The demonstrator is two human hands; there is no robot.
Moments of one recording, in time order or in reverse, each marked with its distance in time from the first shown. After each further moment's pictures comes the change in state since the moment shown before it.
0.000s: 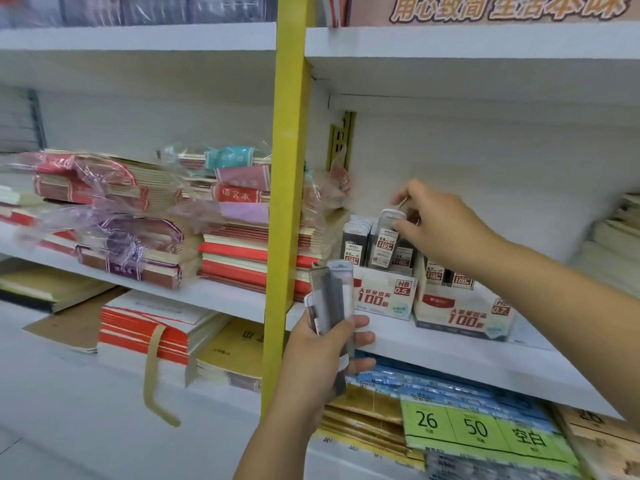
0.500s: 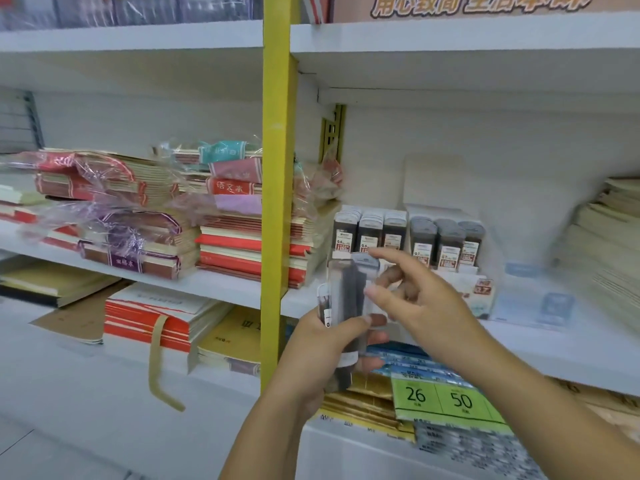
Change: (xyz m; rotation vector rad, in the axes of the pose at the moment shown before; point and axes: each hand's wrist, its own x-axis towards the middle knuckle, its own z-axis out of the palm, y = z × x) left_hand -0.013 0.002 0.000 0.123 -0.251 -0.039; right_hand -0.106 -0.024 0.038 0.678 -0.049 0.140
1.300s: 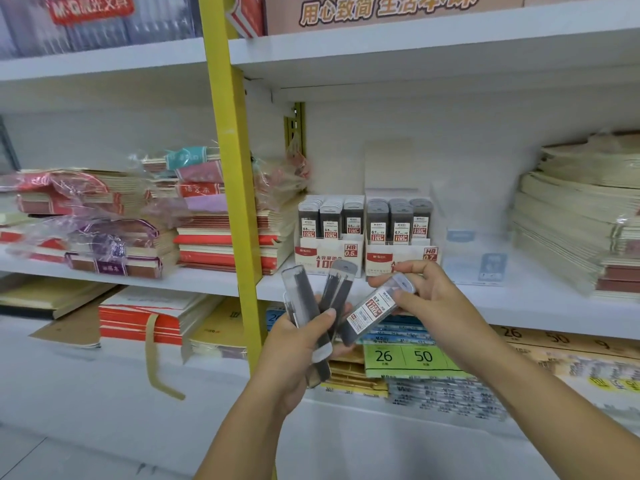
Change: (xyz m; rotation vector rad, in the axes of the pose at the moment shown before) left_hand -0.031 -0.016 0.020 -0.033 0.096 -0.070; right_hand -0.060 0.024 -0.039 0.390 0.045 0.299
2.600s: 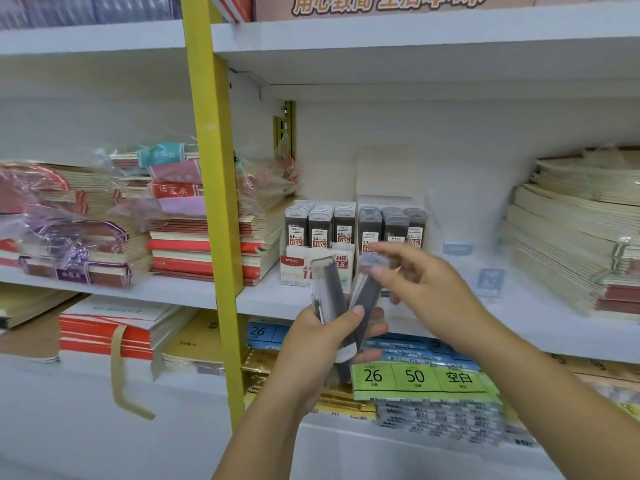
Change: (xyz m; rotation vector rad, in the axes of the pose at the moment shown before) left_hand 0.028 0.000 0.035 -0.006 -0.184 0.030; right_hand 0.029 -0.026 -0.009 -0.376 0.047 -0.216
